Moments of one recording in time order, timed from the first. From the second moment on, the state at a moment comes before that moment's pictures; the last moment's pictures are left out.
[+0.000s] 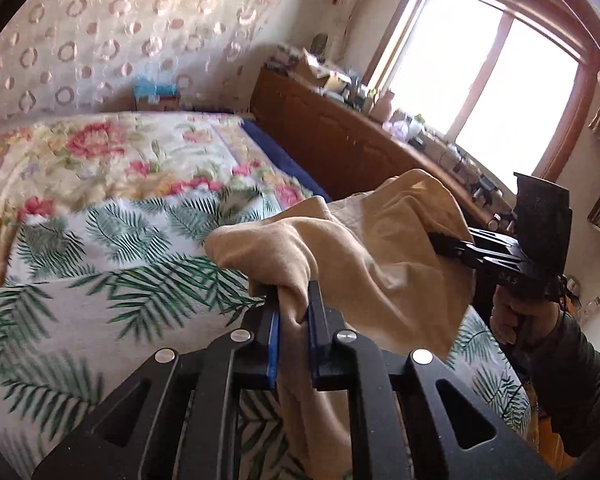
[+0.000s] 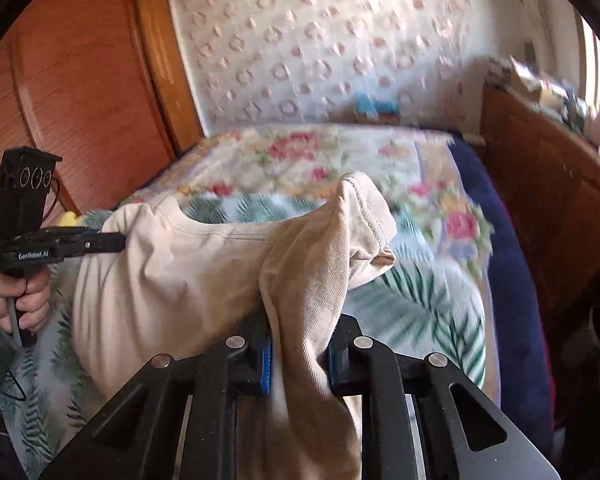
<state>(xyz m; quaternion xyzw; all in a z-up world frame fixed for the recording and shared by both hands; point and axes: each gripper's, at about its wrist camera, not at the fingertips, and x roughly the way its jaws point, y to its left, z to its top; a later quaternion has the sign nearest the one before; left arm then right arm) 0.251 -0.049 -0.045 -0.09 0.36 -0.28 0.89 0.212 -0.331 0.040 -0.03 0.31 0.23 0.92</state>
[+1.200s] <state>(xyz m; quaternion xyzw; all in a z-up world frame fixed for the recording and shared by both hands) 0.075 0.199 -0.104 -0.17 0.34 0.06 0.92 0.352 0.128 0.024 -0.27 0.24 0.48 0.80</state>
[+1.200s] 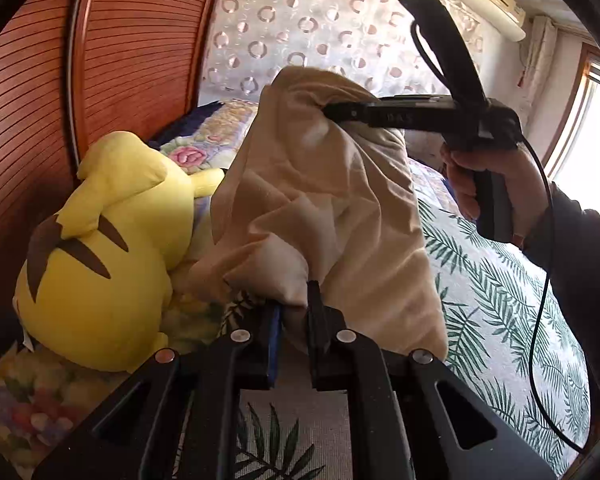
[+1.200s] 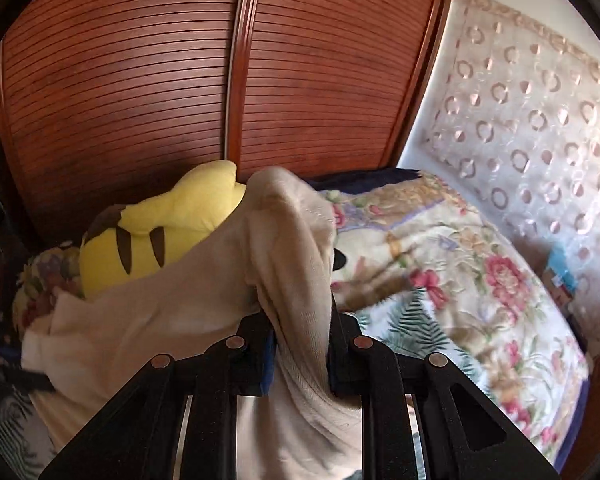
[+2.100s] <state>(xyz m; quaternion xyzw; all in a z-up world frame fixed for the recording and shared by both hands) 0.064 0.153 -0.039 -0.07 0.27 0.09 0.95 0.258 -0.038 0.041 -0.10 0.27 0.38 0.88</state>
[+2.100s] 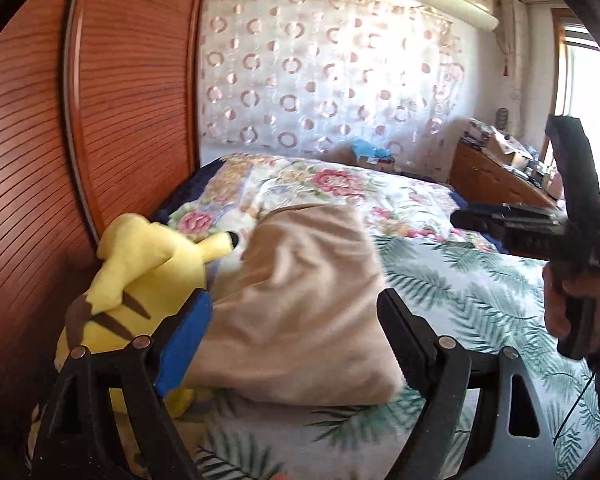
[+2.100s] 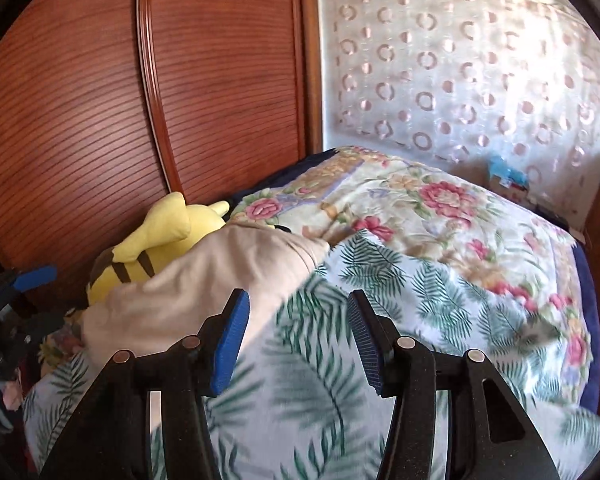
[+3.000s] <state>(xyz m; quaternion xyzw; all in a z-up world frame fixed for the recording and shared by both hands) 0.053 0.005 0.026 0.00 0.24 -0.01 0.97 0.054 -0.199 0.087 0.01 0.18 0.18 0.97</state>
